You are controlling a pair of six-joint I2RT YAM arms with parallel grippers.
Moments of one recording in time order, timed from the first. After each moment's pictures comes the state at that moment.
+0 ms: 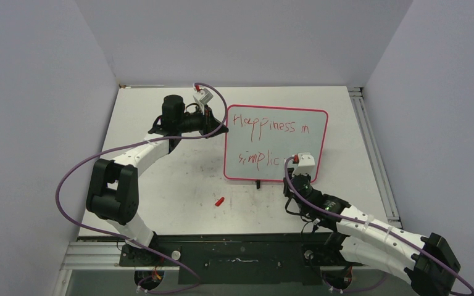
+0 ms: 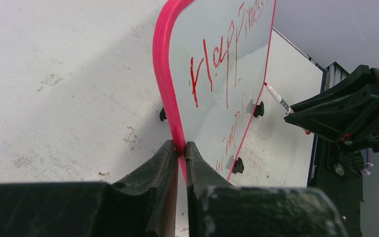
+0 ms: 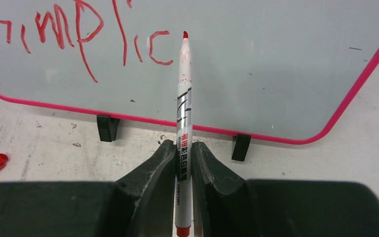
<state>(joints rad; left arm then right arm) -0.30 1.66 1.12 0.20 0.86 -0.19 0.85 0.85 0.41 -0.17 0.58 0.47</state>
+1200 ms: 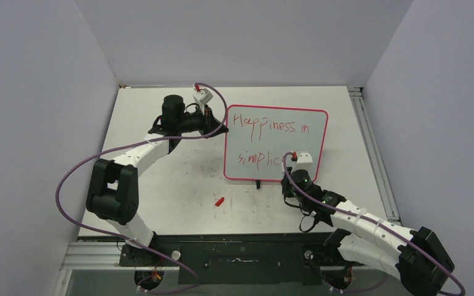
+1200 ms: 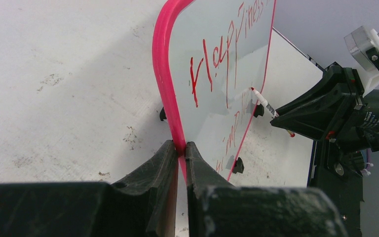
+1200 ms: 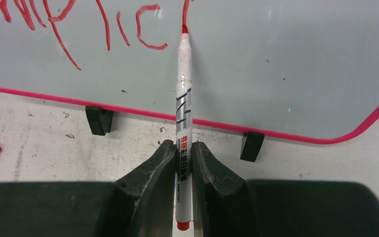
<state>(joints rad) -0.30 1.66 1.12 0.20 0.86 -0.19 0.72 0.95 0.40 -0.11 0.39 0.47</state>
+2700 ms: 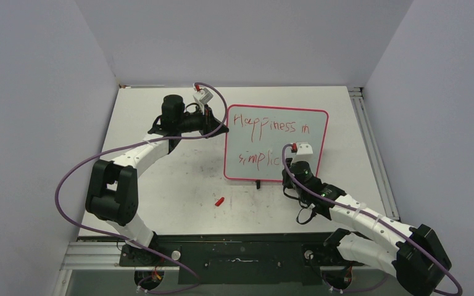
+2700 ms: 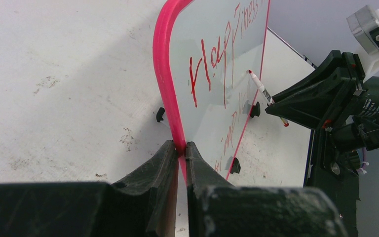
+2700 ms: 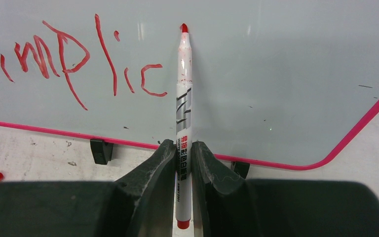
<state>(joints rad) -0.30 1.65 1.12 0.20 0.87 -0.20 0.69 1.00 0.48 -0.10 0.41 0.40</state>
